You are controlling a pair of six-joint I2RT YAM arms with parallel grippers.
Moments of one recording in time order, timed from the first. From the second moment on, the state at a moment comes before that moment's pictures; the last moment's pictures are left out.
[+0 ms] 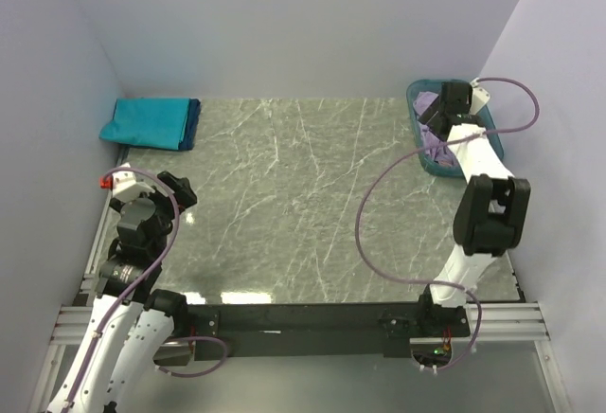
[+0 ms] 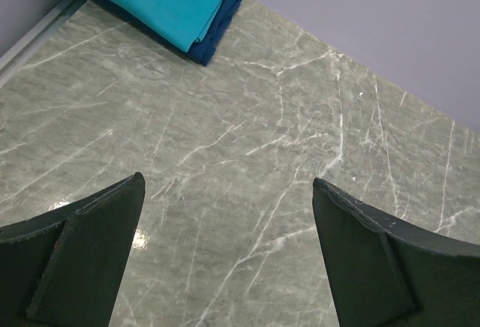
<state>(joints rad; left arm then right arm) -0.23 0.47 0.61 -0.37 -0.44 -0.51 -0.07 1.73 1.44 -0.41 0.34 0.59</state>
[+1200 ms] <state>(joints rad) -0.23 0.46 0.61 -0.36 -0.42 -0.51 0.05 1.60 1.72 -0.48 0.31 0.38</state>
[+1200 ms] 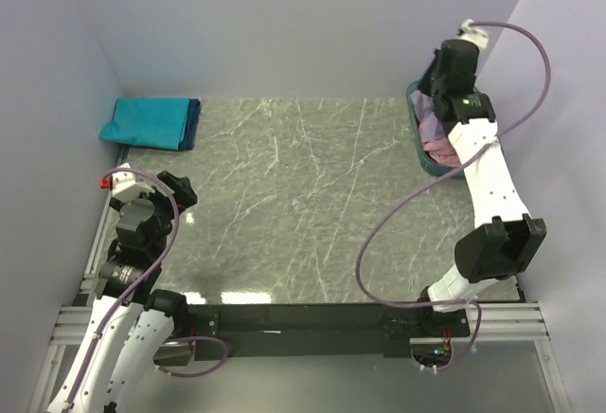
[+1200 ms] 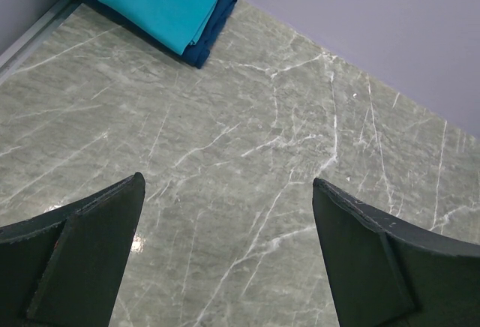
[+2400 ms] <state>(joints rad) -0.23 0.47 0.61 -0.36 -0.41 -0.51 0.14 1.23 1.02 -0.33 -0.06 0.57</state>
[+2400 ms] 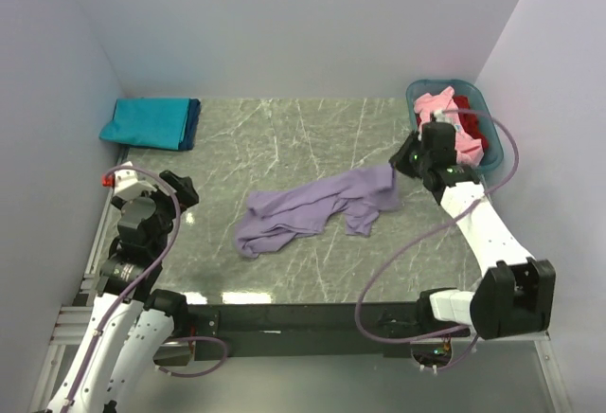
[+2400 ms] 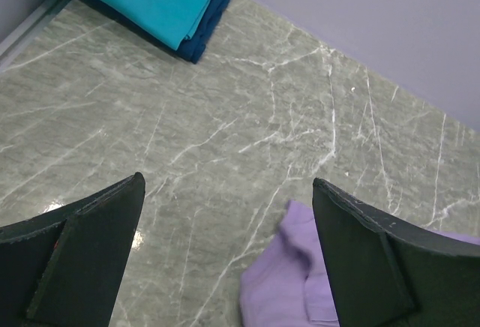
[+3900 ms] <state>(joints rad) -0.24 1.21 0.64 -0.44 0.28 -0.62 0.96 1.84 1.28 -0.37 0.03 -0.11</state>
